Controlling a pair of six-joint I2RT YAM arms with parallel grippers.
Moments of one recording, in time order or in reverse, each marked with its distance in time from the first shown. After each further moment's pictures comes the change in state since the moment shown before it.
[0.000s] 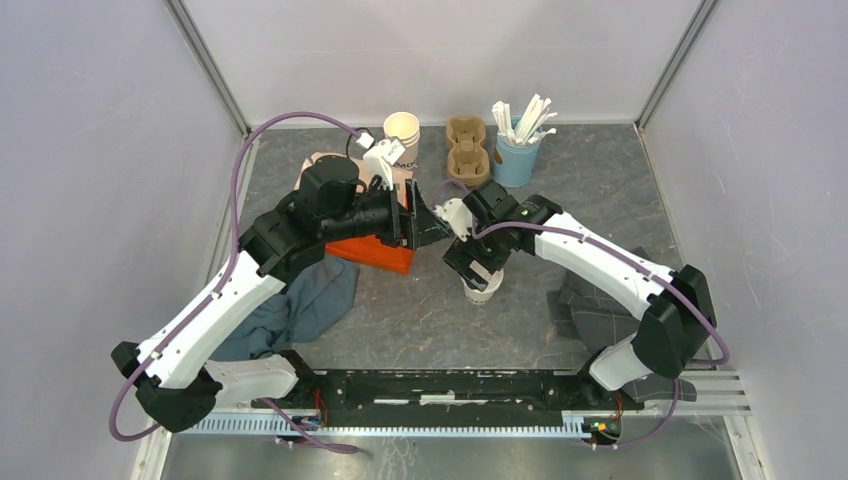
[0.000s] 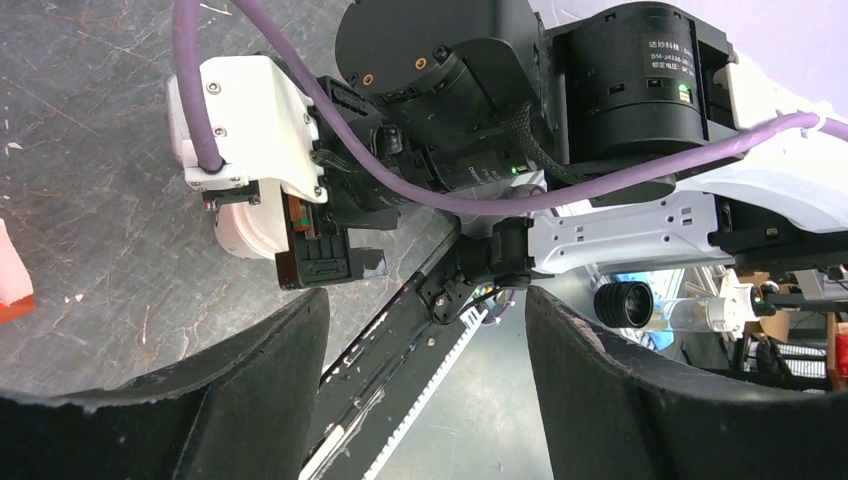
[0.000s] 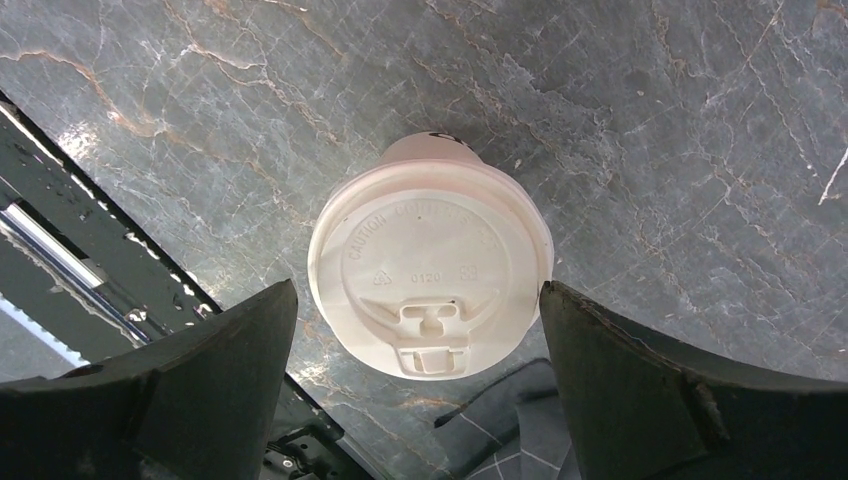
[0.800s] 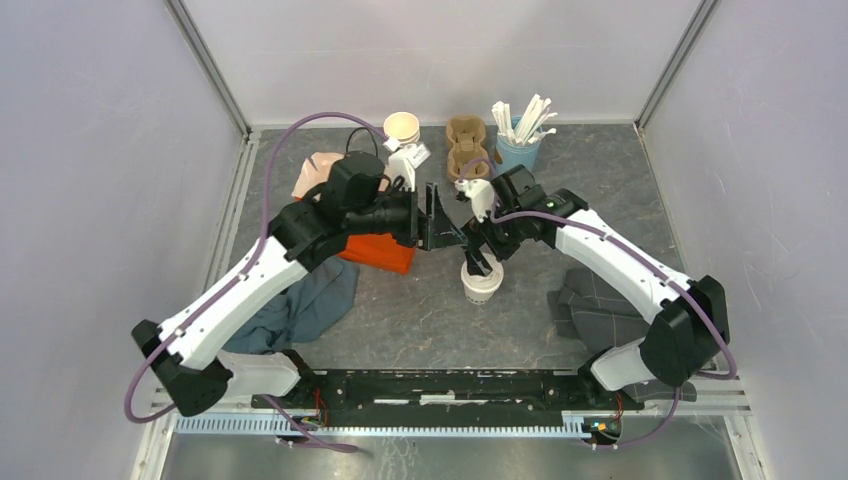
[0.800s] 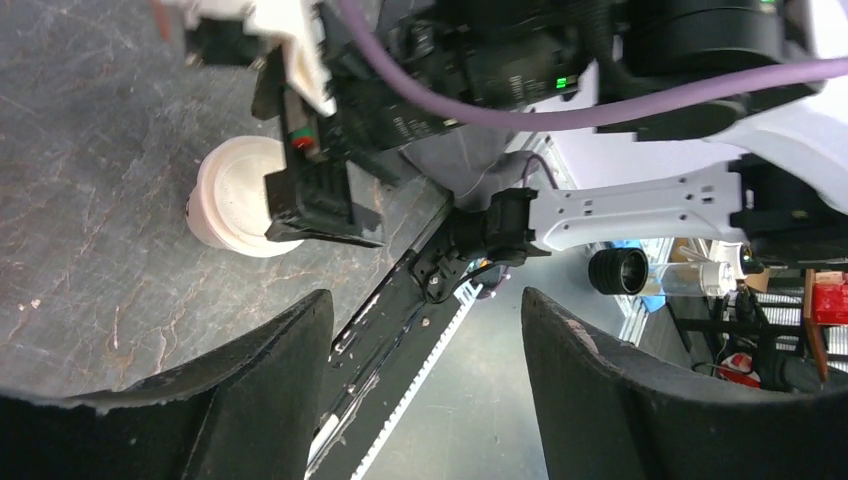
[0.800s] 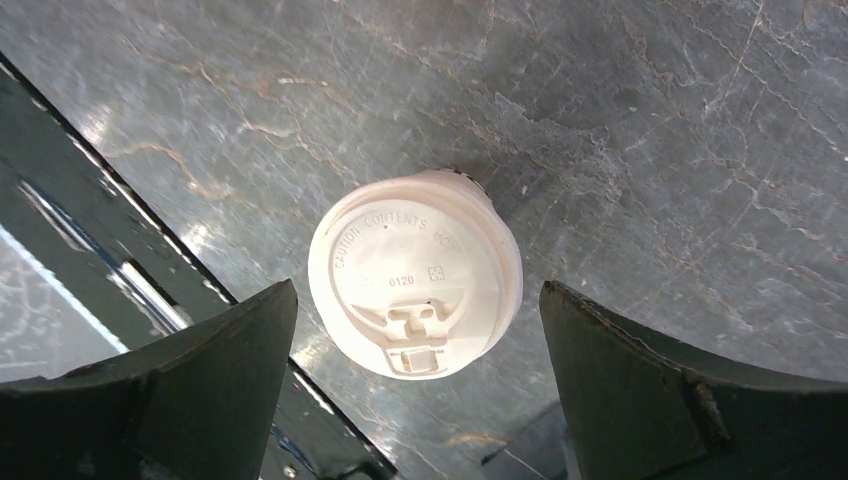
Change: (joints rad) left arm -0.009 0.123 -0.002 0.025 0.088 0.013; right arm -0.171 -0.073 -0.059 0.111 -0.191 0.118
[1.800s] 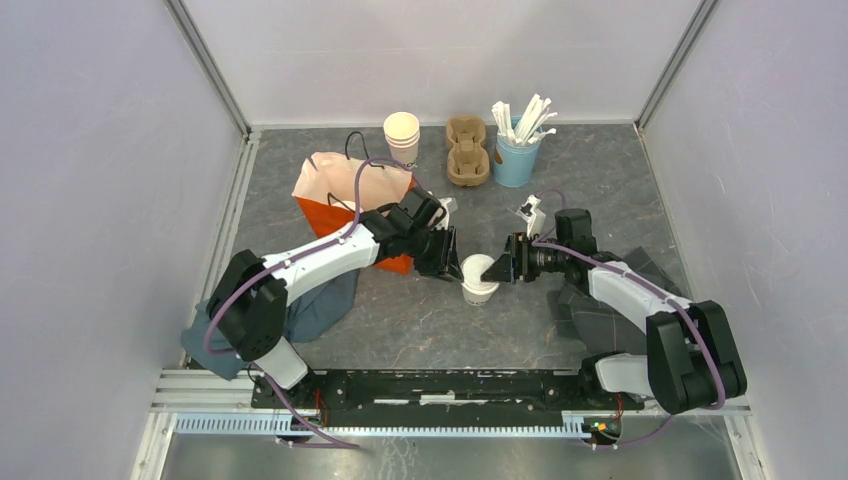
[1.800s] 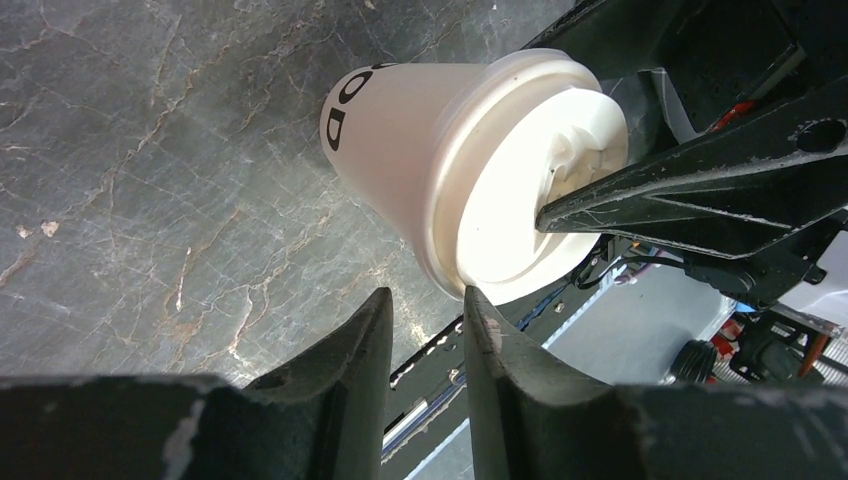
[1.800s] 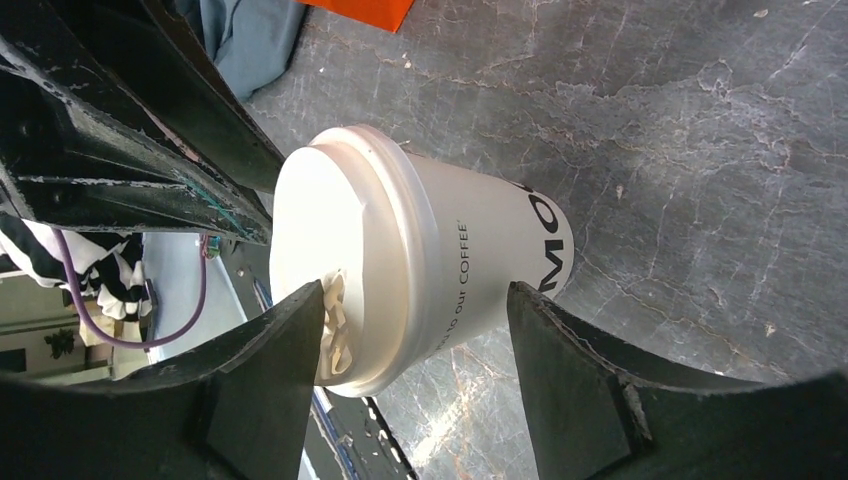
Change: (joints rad) left arm 0.007 0.360 -0.241 0.120 -0.042 -0.010; right arm -0.327 -0.140 -0.661 0.774 -0.520 0.420
